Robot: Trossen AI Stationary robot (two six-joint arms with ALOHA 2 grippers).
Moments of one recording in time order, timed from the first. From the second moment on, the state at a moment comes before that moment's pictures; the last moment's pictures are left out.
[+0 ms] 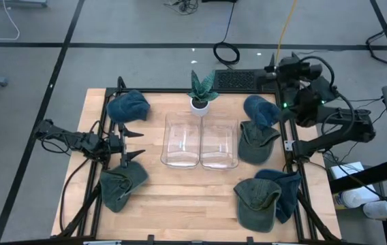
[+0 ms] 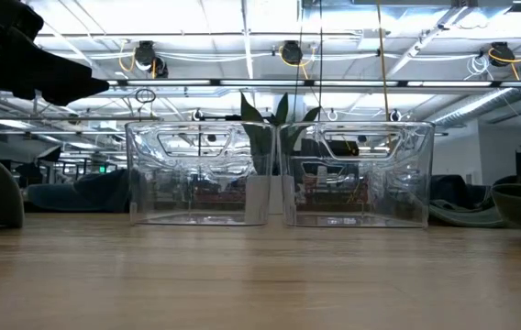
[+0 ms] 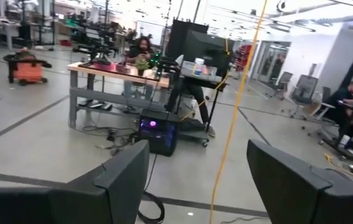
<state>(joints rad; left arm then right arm) -0.35 0.04 0.05 -0.03 -0.50 0.10 -0.03 1.18 1.36 0.48 1.57 -0.82</state>
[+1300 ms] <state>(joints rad) -0.35 0.04 0.05 -0.03 -0.50 0.10 -0.40 1.25 1.38 -0.29 1.33 -1.04</state>
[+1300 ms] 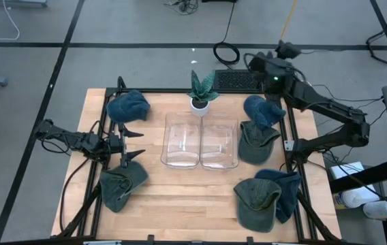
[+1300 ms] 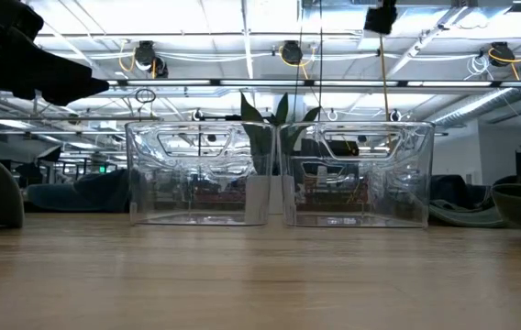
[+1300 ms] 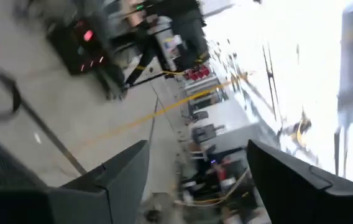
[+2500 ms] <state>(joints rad) -0.35 0.04 0.05 -0.03 -0.50 0.10 -0.66 1.40 1.38 -1.13 0.27 0.60</state>
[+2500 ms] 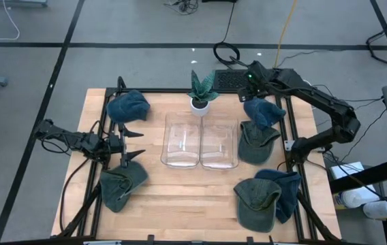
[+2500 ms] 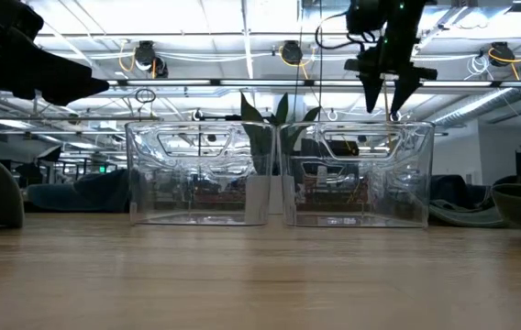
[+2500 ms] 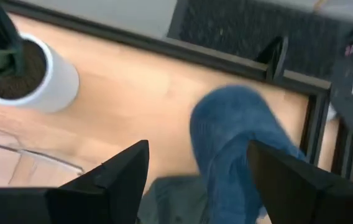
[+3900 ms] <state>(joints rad) -0.35 0.04 0.05 -0.03 -0.50 0.10 -0.85 1.48 0.92 -0.80 0.15 0.72</state>
